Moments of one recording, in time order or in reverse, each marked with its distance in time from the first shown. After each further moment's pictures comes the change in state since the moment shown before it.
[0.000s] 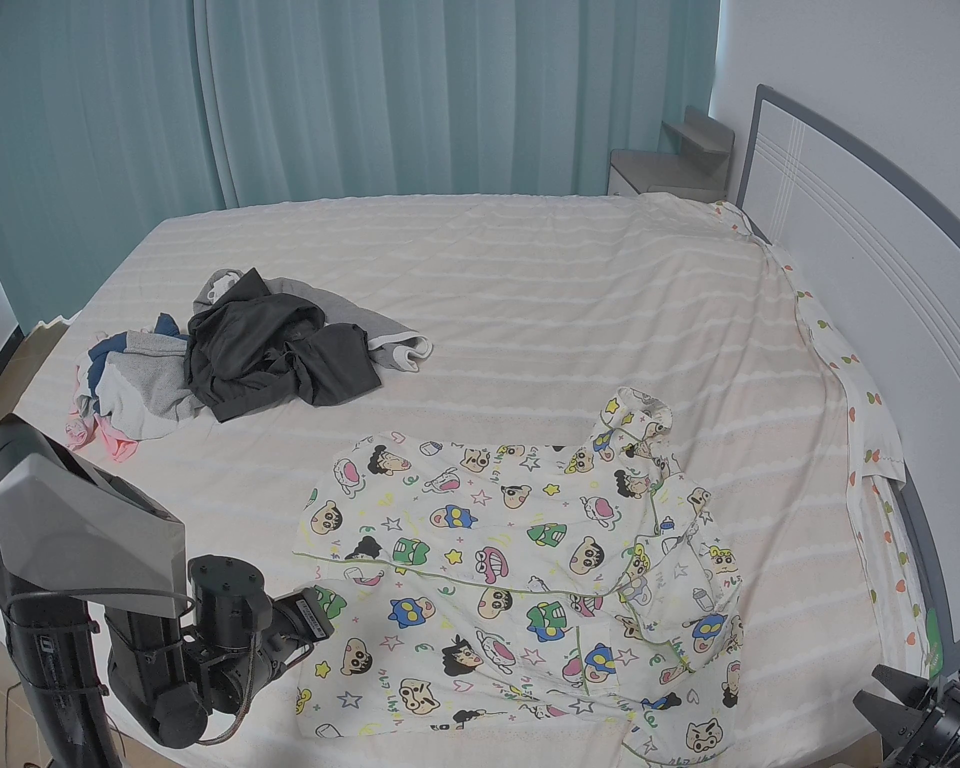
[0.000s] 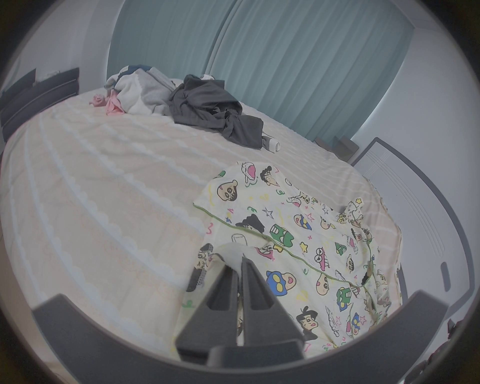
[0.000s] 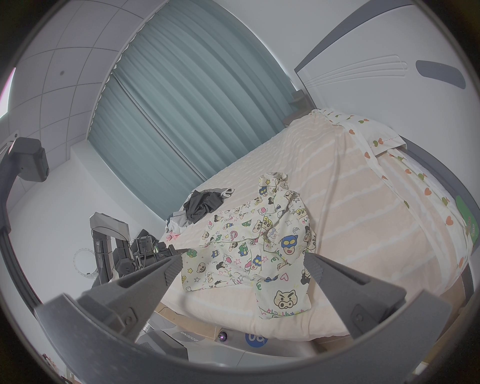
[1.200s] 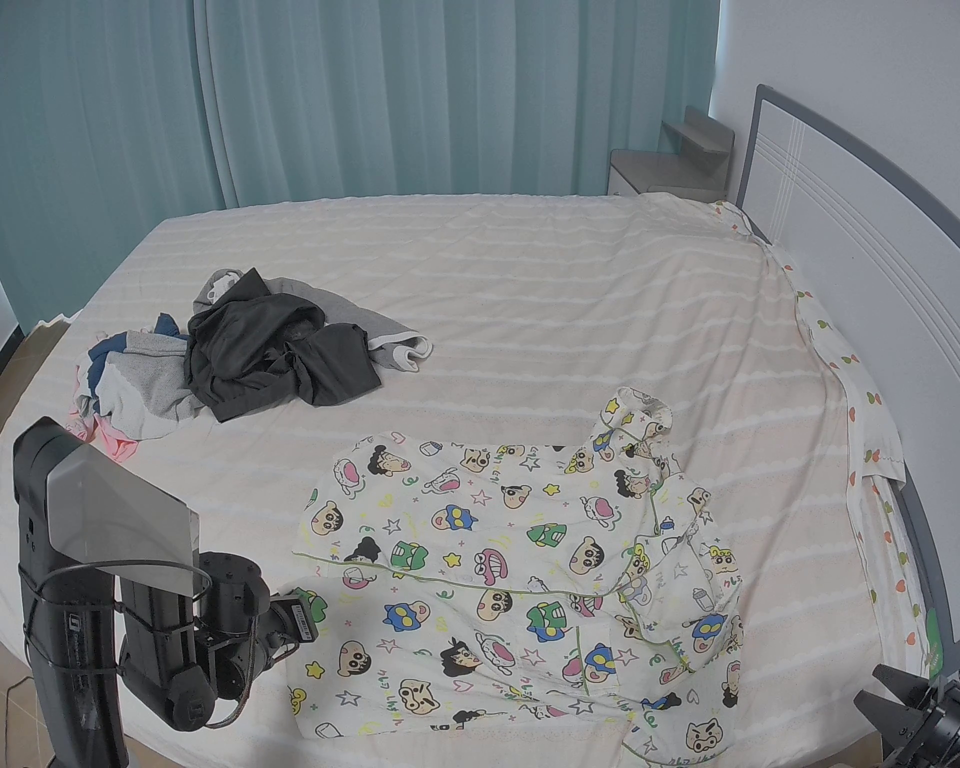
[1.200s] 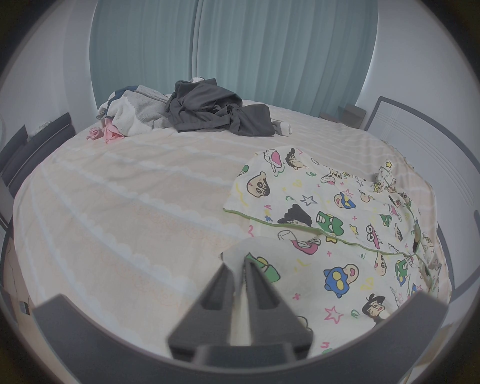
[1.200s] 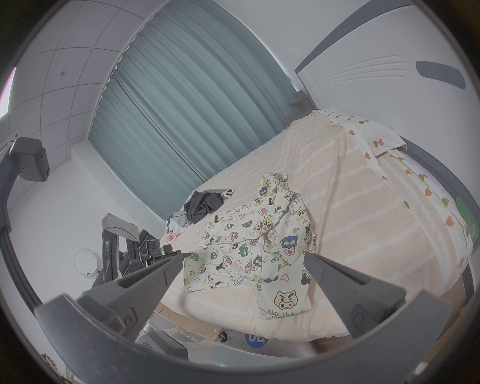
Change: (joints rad) left arm 0.113 0.120 -0.054 -0.001 0.016 0.286; right arm 0.000 -0.006 0.000 0.000 0.000 0.000
